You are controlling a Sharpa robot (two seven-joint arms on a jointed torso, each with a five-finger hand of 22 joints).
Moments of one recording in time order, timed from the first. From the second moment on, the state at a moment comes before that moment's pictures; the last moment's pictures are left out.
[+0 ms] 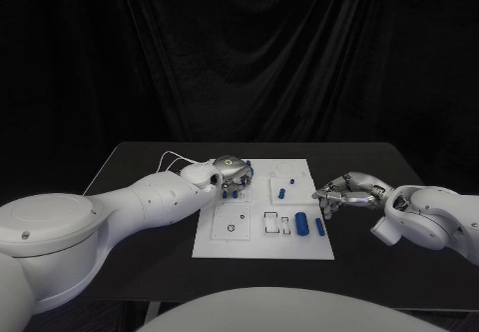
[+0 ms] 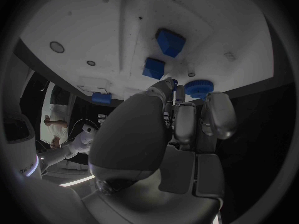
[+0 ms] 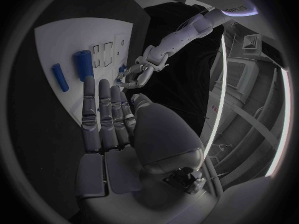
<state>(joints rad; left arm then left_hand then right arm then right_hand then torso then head) 1.04 -0.34 -0.21 0.77 -1.67 -0.40 0.20 1.60 -0.10 0.29 0.16 0.19 0.97 0.06 0.11 0.41 0.90 0.02 0.46 0.32 1.40 -0.06 1.34 1.12 0.10 1.40 0.06 1.14 1.31 1.14 -1.00 -0.25 1.50 -0.52 -0.02 0.15 1.44 0.15 0.04 0.29 0.54 0.87 0.19 0.15 0.14 0.79 0.13 0.79 0.34 0.93 0.08 0.65 0.41 0.17 1.05 0.19 0.09 0.89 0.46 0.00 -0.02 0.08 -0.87</state>
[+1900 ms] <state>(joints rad) 1.07 -0.43 -0.21 0.83 -1.67 -0.32 0.17 1.58 -0.10 0.30 0.16 0.14 1.00 0.06 0.13 0.42 0.92 0.01 0.45 0.33 1.38 -0.06 1.29 1.04 0.10 1.39 0.05 1.09 1.31 1.14 -0.98 -0.25 1.48 -0.52 0.02 0.14 1.42 0.16 0.04 0.29 0.54 0.87 0.19 0.15 0.14 0.79 0.13 0.79 0.34 0.93 0.09 0.65 0.41 0.17 1.05 0.19 0.09 0.89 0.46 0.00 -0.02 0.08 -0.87</state>
